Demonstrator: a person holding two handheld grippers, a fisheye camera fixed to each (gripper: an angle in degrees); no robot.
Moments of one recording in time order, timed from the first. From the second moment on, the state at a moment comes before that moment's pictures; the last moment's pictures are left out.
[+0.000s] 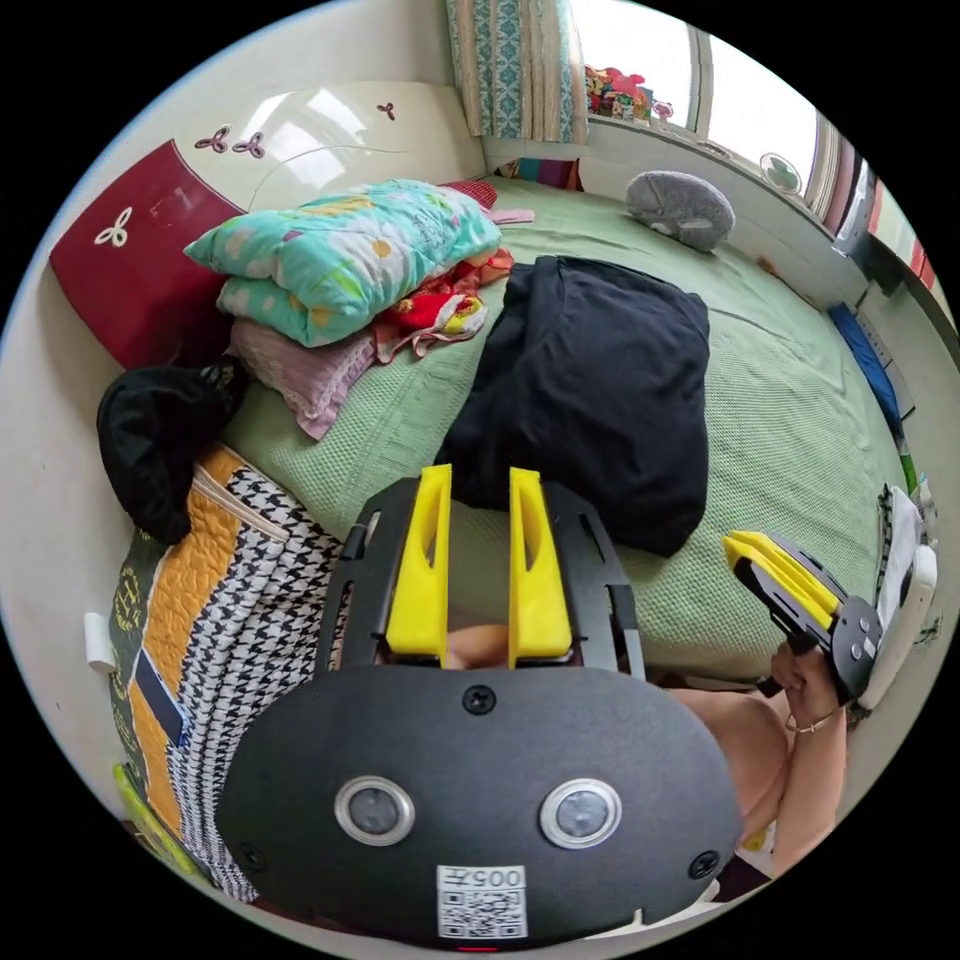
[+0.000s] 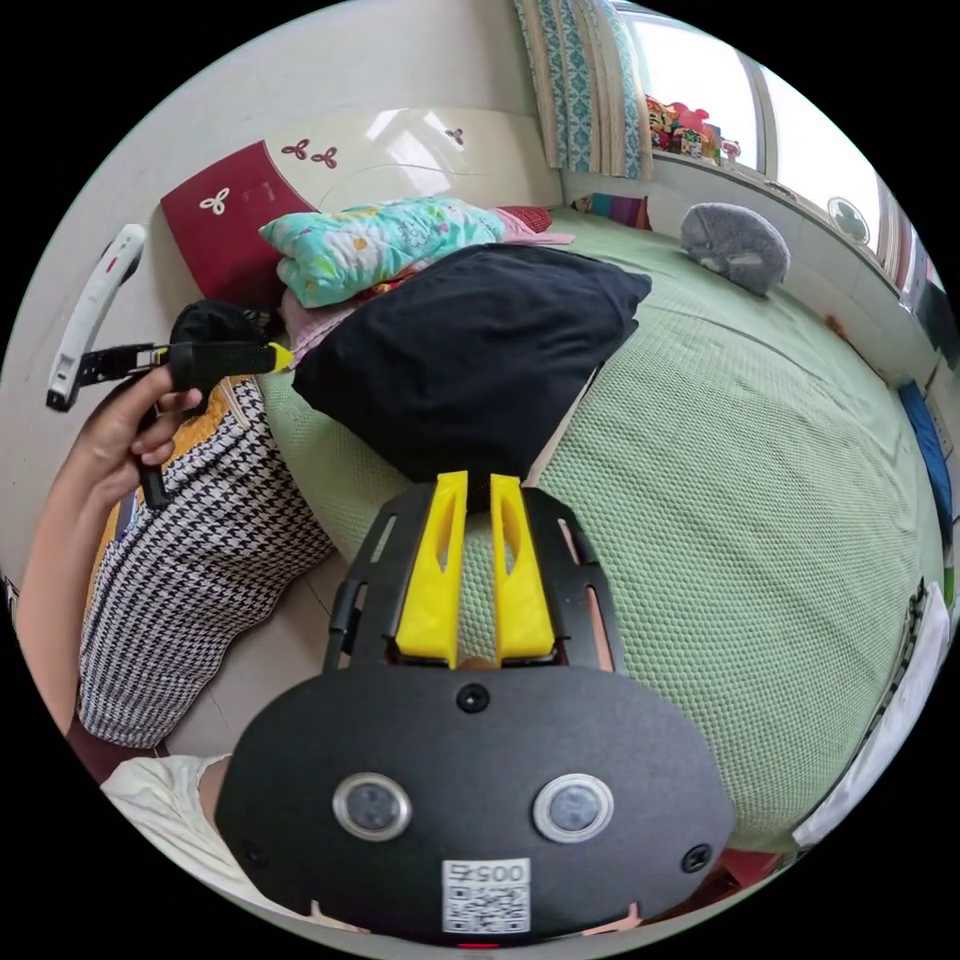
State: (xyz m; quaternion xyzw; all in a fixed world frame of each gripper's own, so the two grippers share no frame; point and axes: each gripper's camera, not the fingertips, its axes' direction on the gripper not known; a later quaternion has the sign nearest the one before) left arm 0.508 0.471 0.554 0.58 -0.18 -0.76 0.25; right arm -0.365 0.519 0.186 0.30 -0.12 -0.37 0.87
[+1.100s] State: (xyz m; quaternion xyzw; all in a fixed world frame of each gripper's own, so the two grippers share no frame) left arm 0.462 0.329 0.455 0.67 -0.23 -0.60 0.38; right arm -0.220 0.449 0.108 0.22 -0.35 -0.28 0.86
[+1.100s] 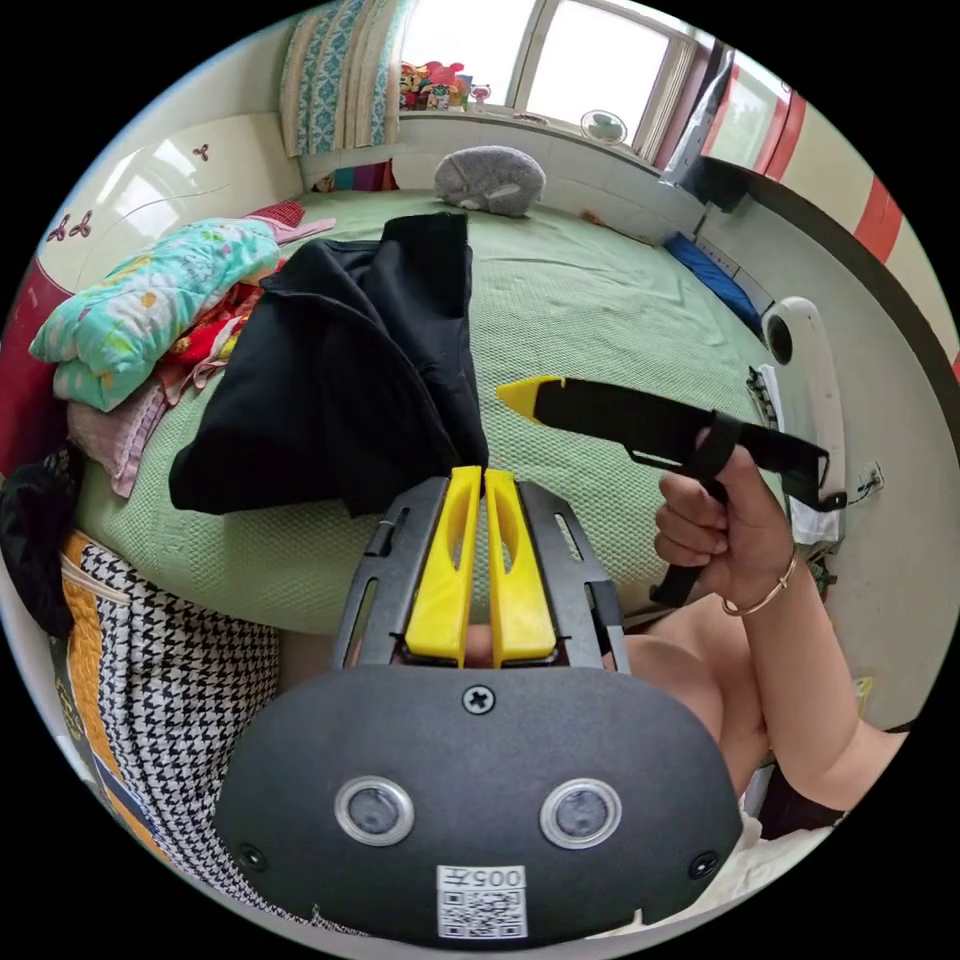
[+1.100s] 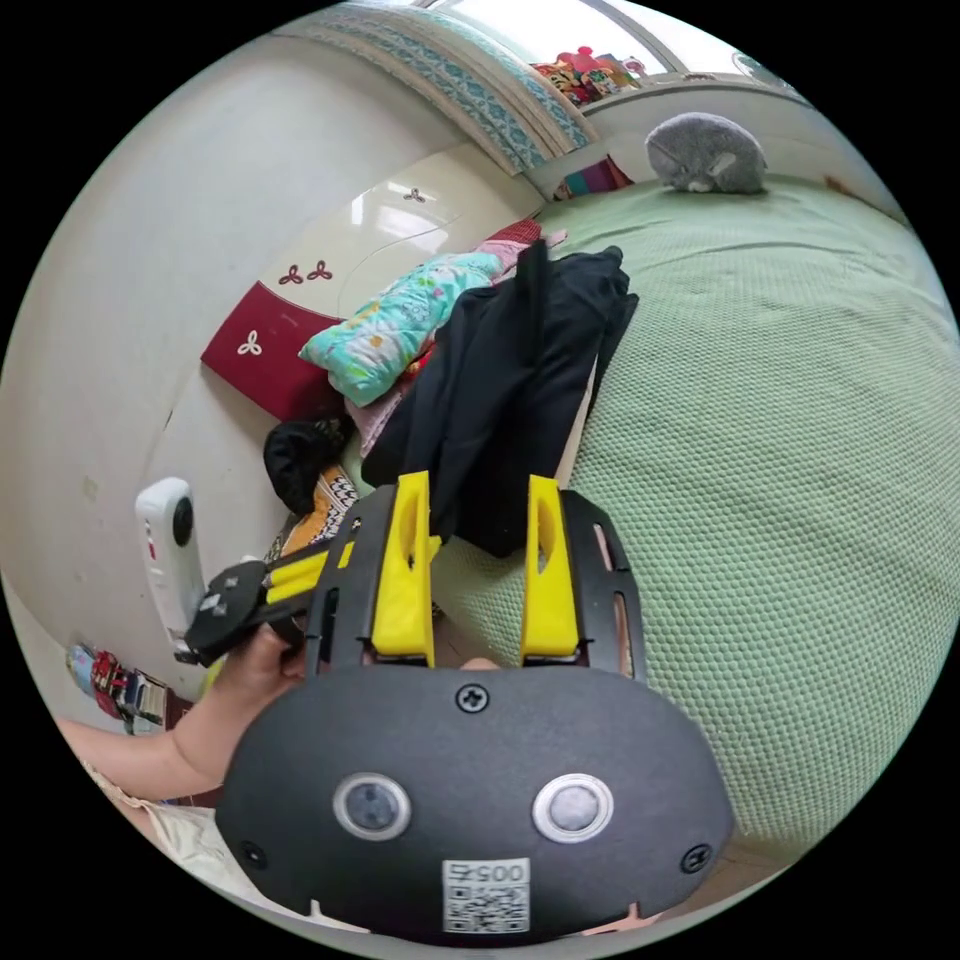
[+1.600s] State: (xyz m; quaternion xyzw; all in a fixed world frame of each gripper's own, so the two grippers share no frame) left arm 0.432 0.269 0.434 0.66 -0.26 -0.55 0.44; right arm -0.245 0.437 0.103 0.19 -0.33 -0.28 0.88
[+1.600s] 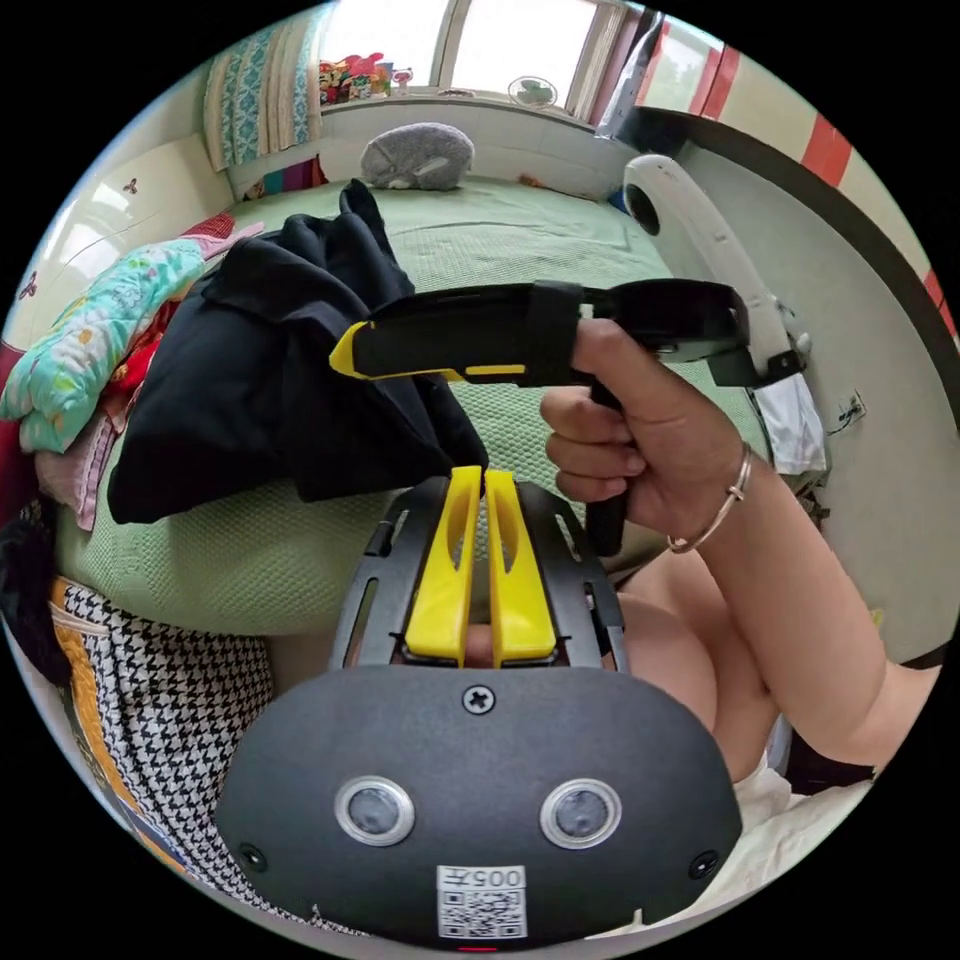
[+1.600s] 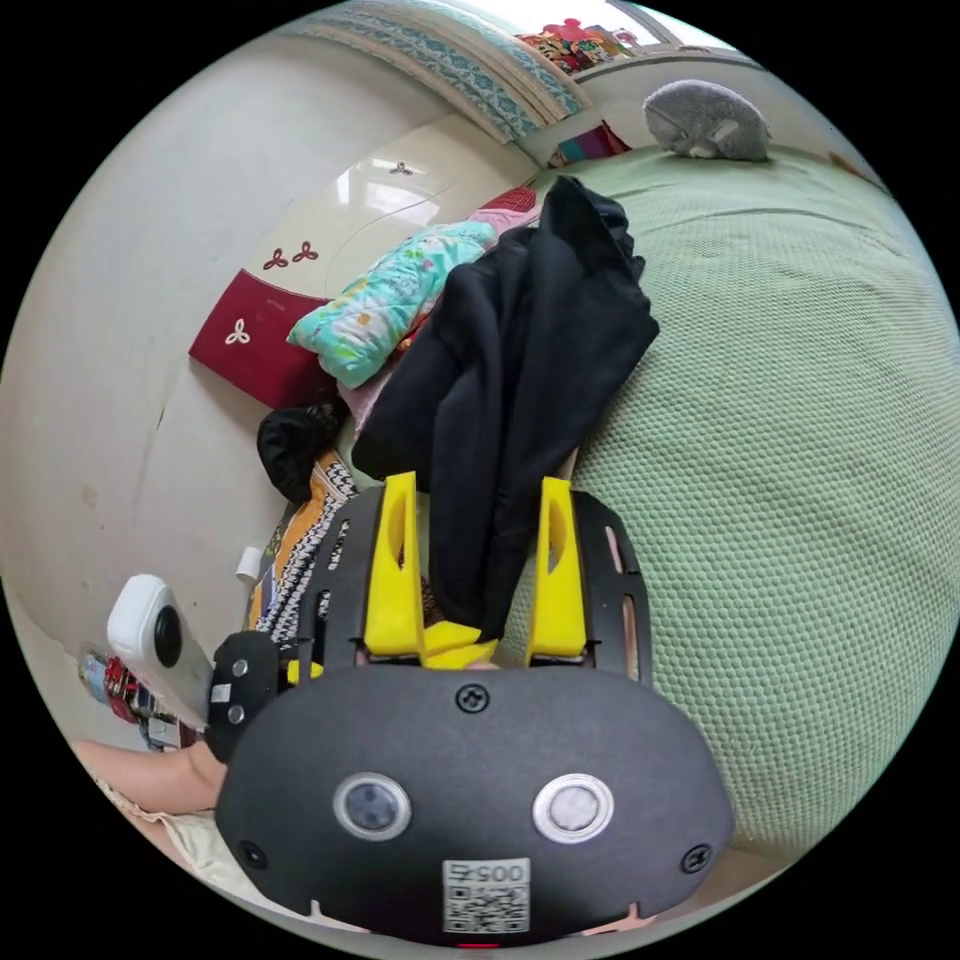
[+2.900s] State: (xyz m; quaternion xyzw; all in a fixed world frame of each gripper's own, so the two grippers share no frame) left arm 0.411 0.265 0.448 0.70 -0.25 -0.50 0.45; right arm -0.090 0.433 0.059 0.23 0.15 0.03 0.96
